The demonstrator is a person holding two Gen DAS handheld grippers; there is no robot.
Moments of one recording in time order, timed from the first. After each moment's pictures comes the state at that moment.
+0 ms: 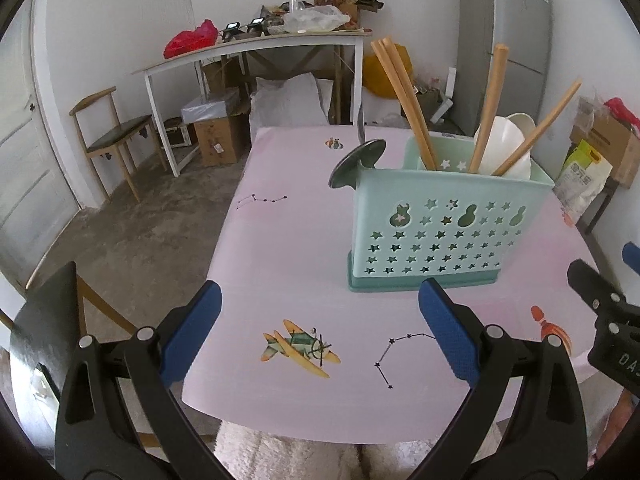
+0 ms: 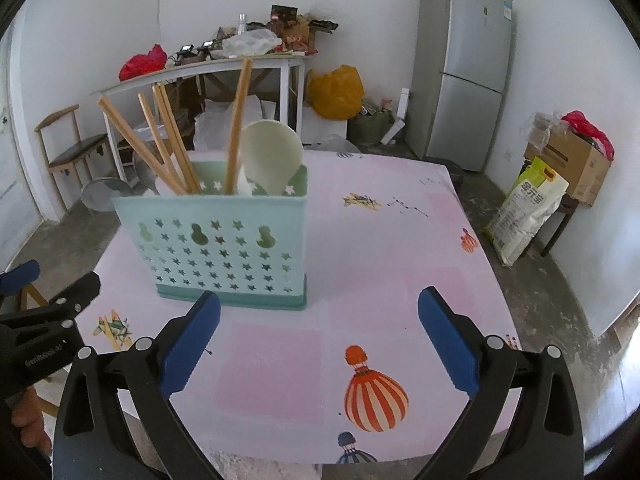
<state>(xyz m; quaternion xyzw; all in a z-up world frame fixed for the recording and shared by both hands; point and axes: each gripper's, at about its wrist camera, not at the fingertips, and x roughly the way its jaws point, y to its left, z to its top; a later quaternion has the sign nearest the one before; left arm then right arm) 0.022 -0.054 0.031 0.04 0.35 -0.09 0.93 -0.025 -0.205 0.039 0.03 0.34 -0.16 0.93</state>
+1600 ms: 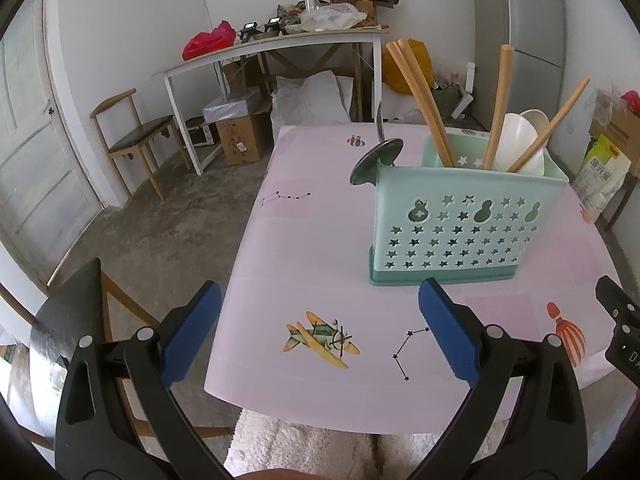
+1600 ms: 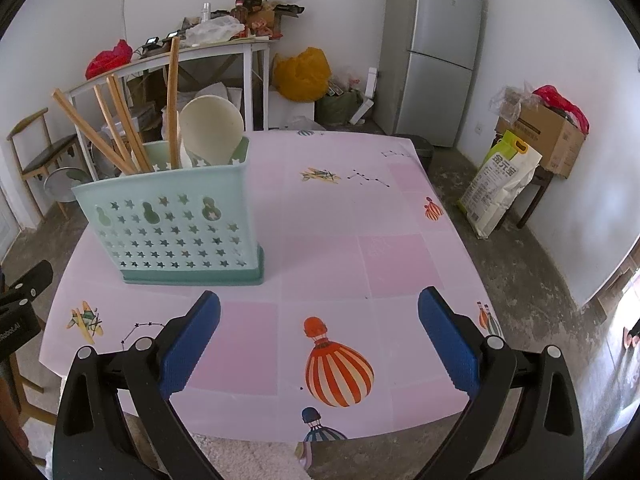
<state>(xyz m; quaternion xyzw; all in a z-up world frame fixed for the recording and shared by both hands) 0.017 -0.049 0.039 0.07 0.35 -0.05 0.93 -0.038 -0.227 0.025 0.05 0.36 -0.21 0.91</state>
